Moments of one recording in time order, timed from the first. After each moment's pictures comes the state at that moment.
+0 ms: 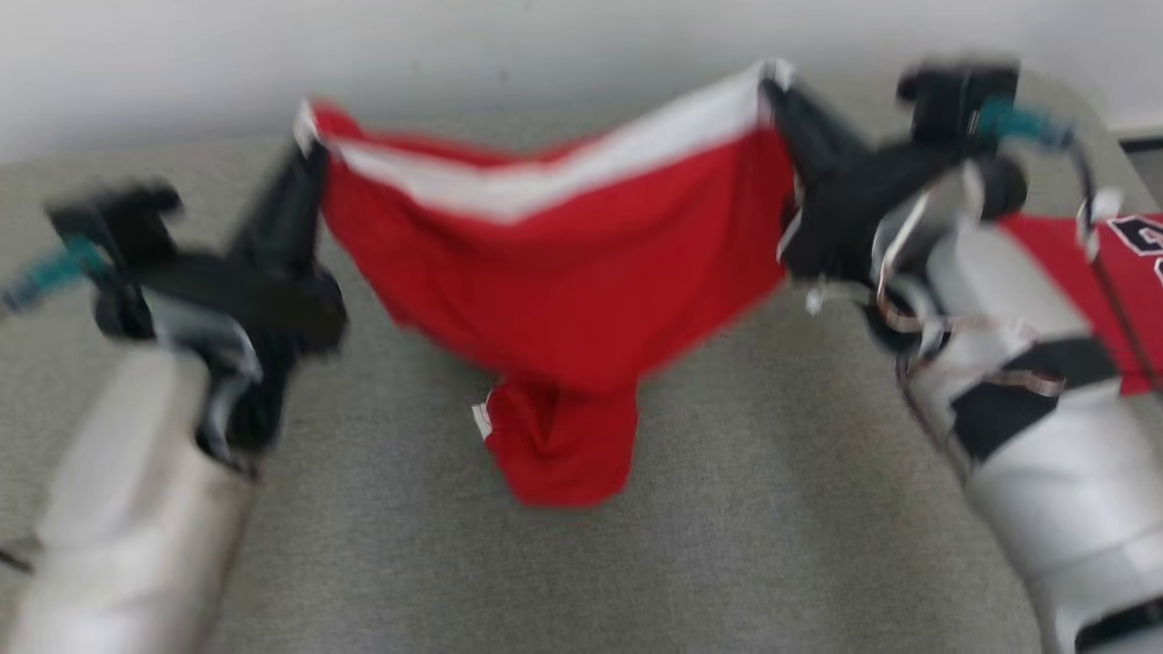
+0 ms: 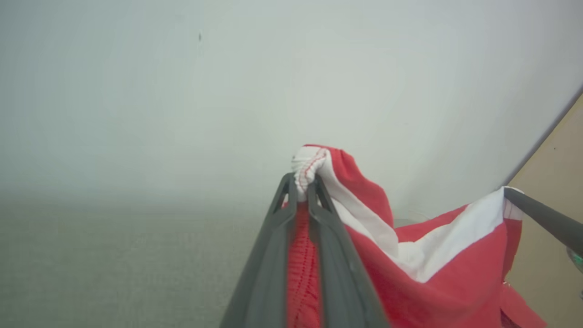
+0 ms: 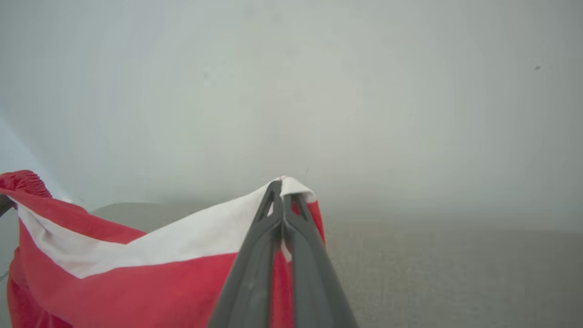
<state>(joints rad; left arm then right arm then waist) -0.71 0.26 -0.33 0.46 -0.75 -0.11 -0.15 -0.91 -0.20 0.43 0.62 0.60 0.13 0.05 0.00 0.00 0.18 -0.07</state>
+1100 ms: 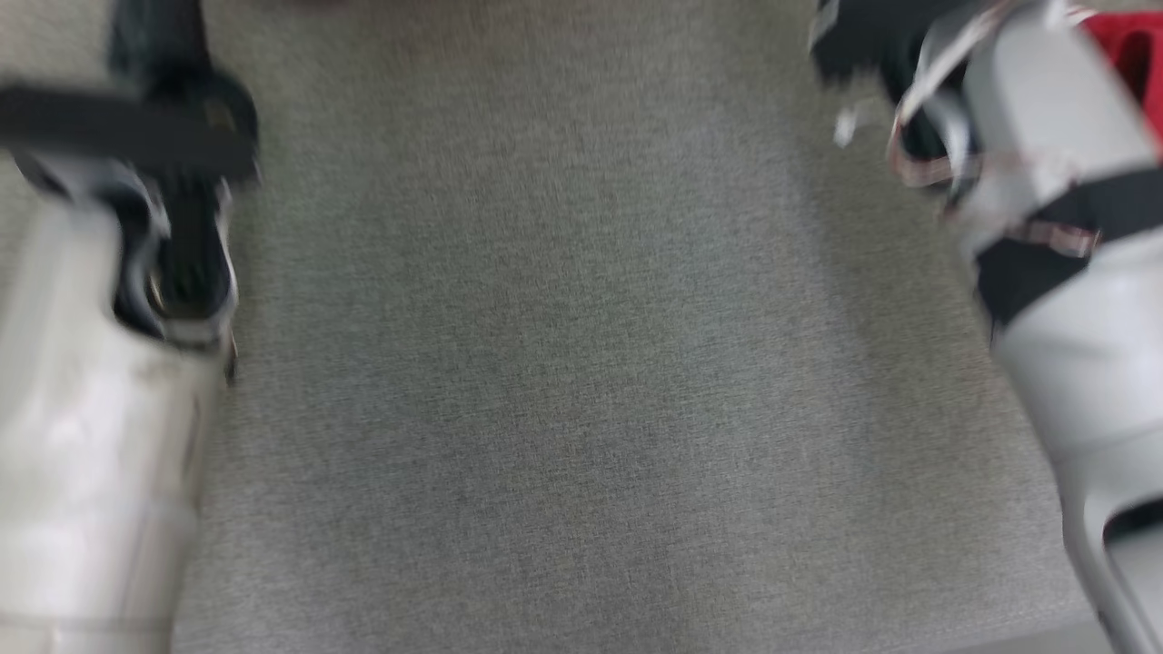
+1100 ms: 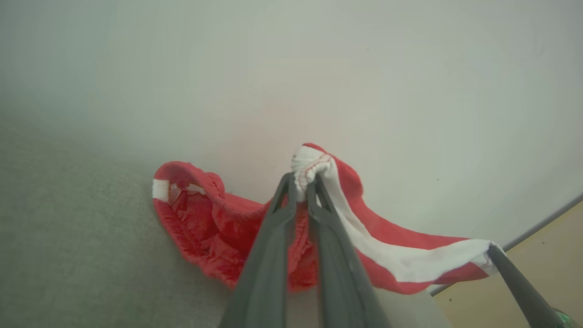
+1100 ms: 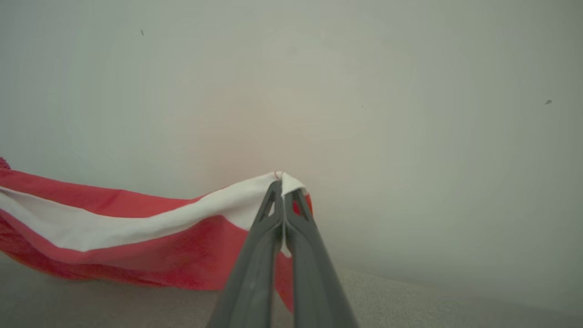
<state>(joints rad) -0.97 0.23 -0.21 0.46 -0.96 -0.13 -0.26 -1.26 -0.18 0.43 0.74 0.36 0.13 -0.26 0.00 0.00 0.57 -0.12</state>
